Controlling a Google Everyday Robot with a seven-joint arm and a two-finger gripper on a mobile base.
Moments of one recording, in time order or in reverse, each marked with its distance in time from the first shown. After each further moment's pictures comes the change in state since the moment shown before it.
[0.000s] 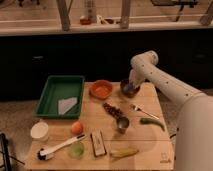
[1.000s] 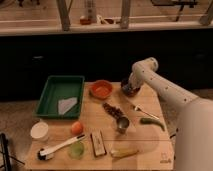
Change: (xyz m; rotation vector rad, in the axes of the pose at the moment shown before) arm 0.012 -0.008 0.034 0.090 0.008 0.107
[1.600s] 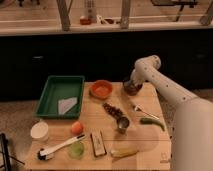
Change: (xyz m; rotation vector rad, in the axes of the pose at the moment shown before) arm 0.021 -0.017 -0.003 0.031 -0.005 0.049
